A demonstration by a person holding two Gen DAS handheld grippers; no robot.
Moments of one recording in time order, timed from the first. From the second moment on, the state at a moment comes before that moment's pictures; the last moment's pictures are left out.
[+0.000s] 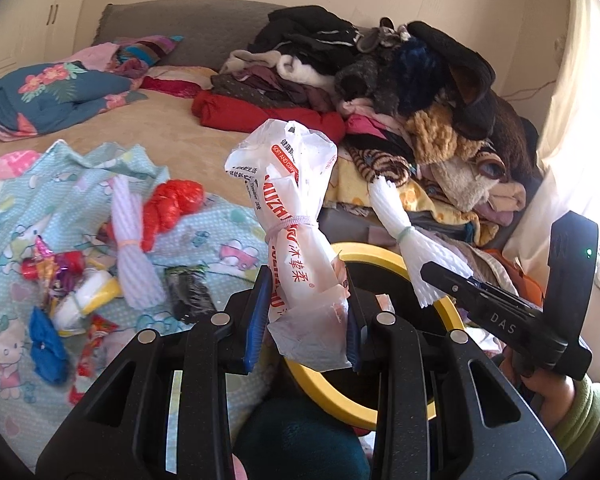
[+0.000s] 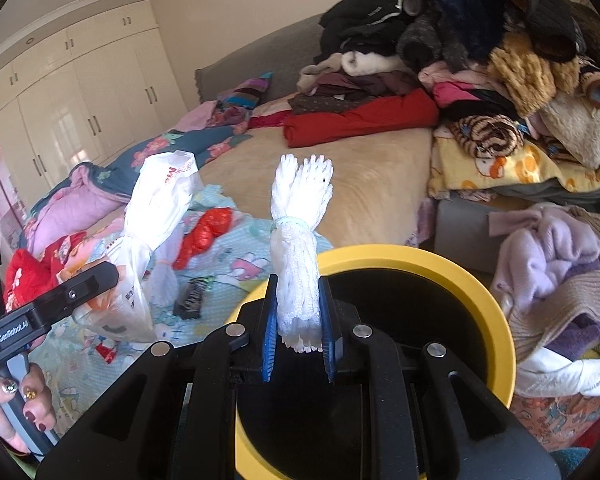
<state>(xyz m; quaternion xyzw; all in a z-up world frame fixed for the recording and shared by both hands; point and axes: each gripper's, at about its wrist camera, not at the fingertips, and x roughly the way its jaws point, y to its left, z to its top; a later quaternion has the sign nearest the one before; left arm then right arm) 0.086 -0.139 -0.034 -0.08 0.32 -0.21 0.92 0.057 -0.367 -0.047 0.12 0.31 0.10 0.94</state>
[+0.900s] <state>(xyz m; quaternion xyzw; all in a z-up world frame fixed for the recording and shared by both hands) 0.103 -0.192 -0.094 -0.03 0.40 -0.25 0.88 0.064 -0.414 -0.097 0.16 0.38 0.04 0.91</state>
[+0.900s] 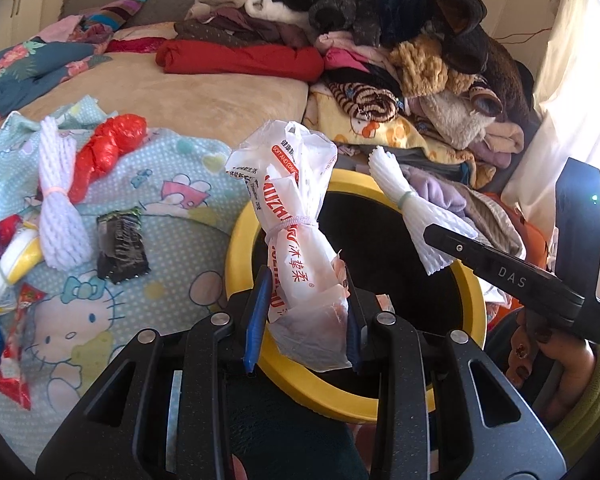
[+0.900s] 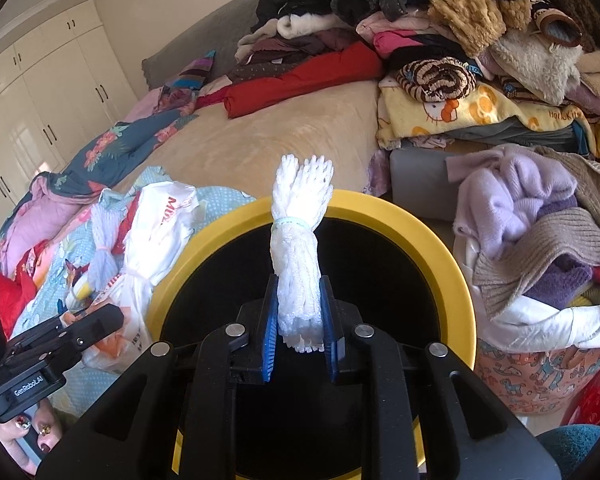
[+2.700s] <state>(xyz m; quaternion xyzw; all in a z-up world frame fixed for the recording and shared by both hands) 0.097 -0.068 -0.031 -0.10 0.26 -0.12 0.95 0.059 -0.296 -0.033 0.07 0.29 0.13 0.95</state>
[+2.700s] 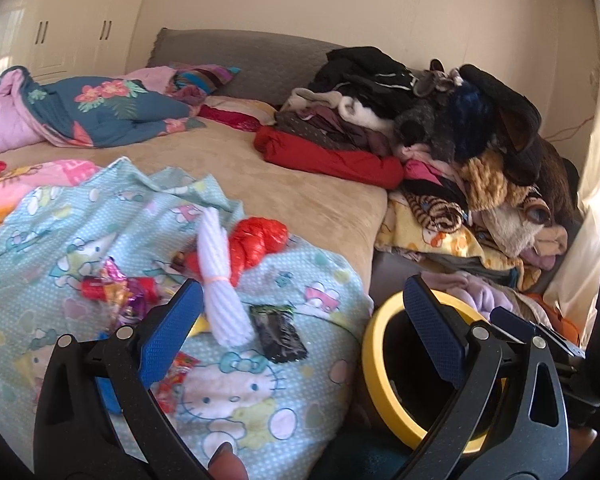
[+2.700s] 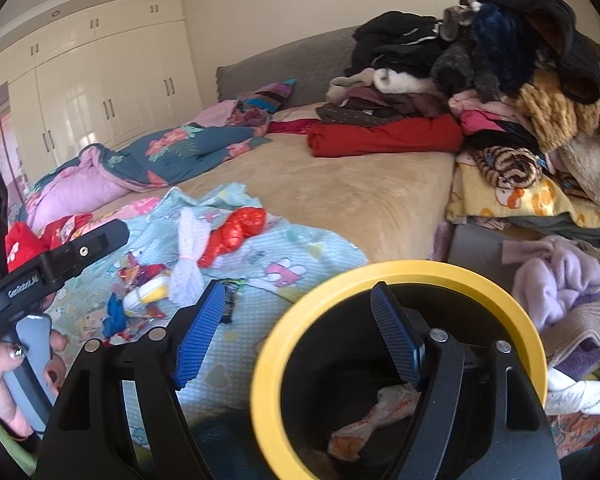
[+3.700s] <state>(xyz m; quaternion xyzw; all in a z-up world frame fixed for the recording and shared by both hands) 0.092 0.036 -0.026 -0.15 0.24 -0.02 0.96 0.098 -0.189 -0.023 0.02 0.29 0.23 0.93</state>
